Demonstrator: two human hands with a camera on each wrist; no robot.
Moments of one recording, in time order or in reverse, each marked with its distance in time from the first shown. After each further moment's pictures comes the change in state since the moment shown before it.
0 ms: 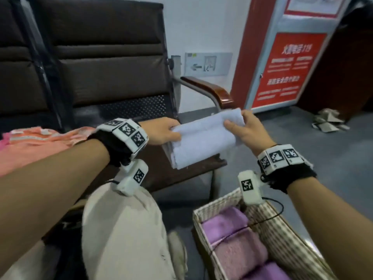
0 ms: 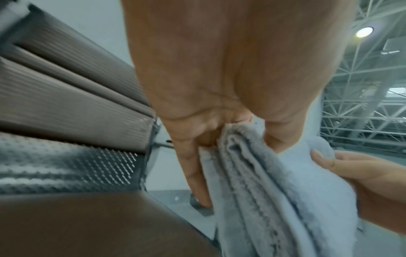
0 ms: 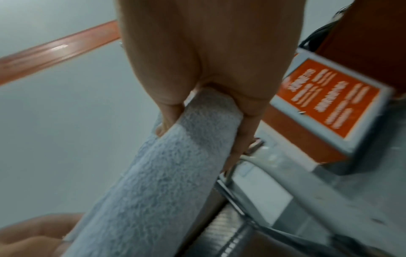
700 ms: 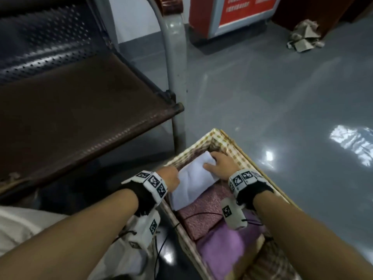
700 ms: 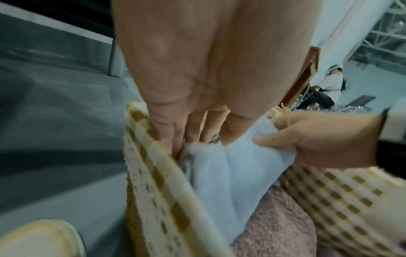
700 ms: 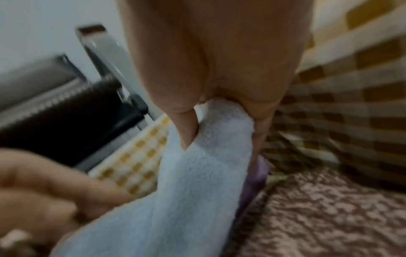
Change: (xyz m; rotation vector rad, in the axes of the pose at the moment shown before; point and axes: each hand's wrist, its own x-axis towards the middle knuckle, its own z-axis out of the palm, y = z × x) left_hand 0.081 0.004 0.312 0.128 -0.597 -0.116; right_hand -0.109 0.272 0.018 -0.516 -0.457 0.609
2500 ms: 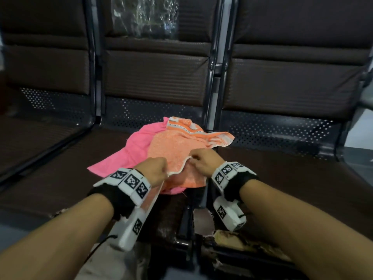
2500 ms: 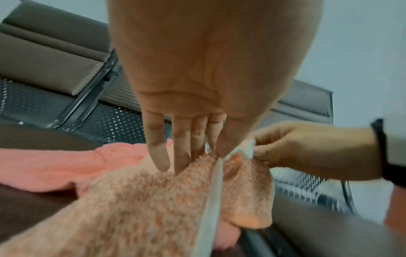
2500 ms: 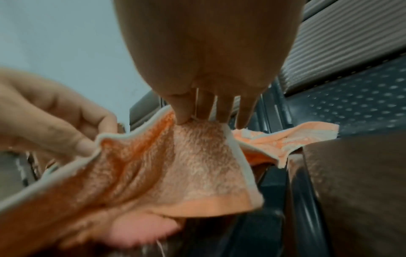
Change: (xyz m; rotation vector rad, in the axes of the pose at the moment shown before) left_hand -0.385 -0.437 -0.073 -0.335 0.692 -0.701; right_hand -0.027 -0.632 0.203 -0.362 -0.170 -1.103
